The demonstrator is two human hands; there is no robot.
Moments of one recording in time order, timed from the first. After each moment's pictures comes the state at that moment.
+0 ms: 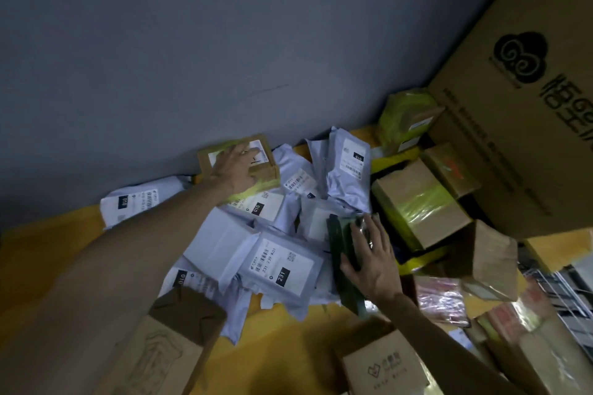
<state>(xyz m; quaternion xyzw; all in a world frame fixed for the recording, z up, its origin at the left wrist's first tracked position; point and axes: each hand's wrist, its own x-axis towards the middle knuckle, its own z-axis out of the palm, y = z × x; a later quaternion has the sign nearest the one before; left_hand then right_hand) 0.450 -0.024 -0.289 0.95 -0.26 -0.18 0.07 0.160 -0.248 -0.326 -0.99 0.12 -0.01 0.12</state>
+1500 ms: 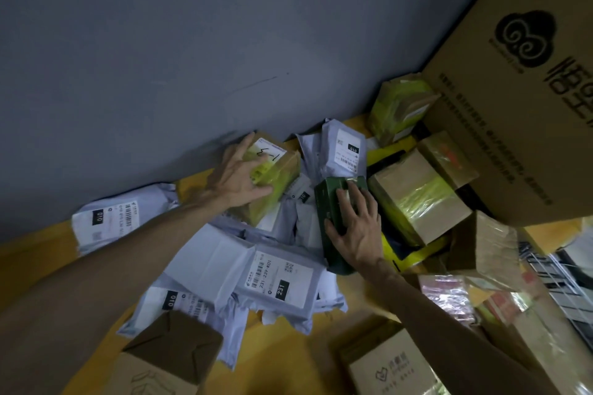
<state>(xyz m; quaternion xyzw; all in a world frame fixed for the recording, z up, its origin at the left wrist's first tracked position) 0.447 -0.031 -0.307 0.91 -0.32 -0.19 0.18 0.235 -0.238 -0.319 -0.97 0.18 -0.02 0.13</state>
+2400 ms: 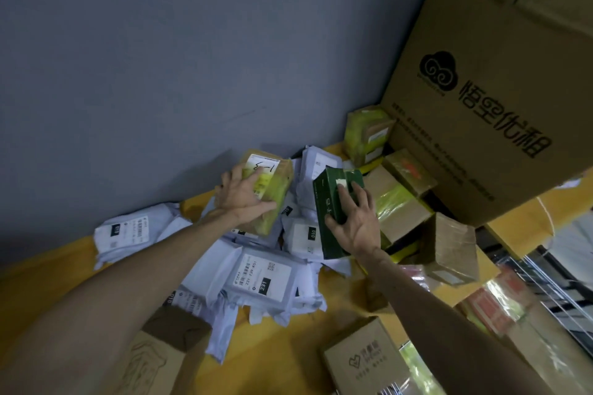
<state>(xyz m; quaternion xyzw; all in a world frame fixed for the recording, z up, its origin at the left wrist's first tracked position) 0.356 -0.065 -0.228 0.96 -0.21 -0.14 0.14 0.192 -0.273 -0.248 -0.95 0.23 -0.06 0.19</state>
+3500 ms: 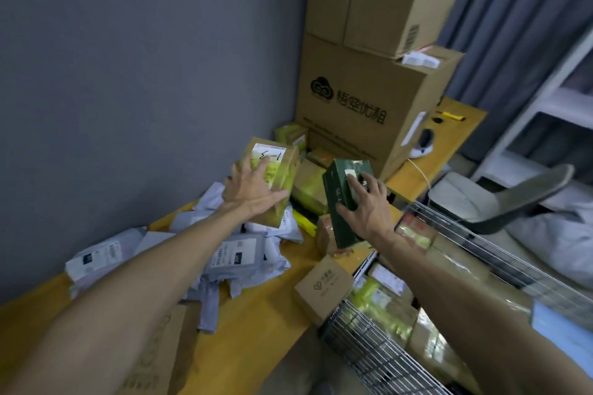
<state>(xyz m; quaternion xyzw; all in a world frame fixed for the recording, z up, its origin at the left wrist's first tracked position) 0.174 -0.059 -0.108 0.91 -0.37 -0.03 0.18 -0.032 -0.227 -0.132 -0.92 0.35 -0.17 0.10</state>
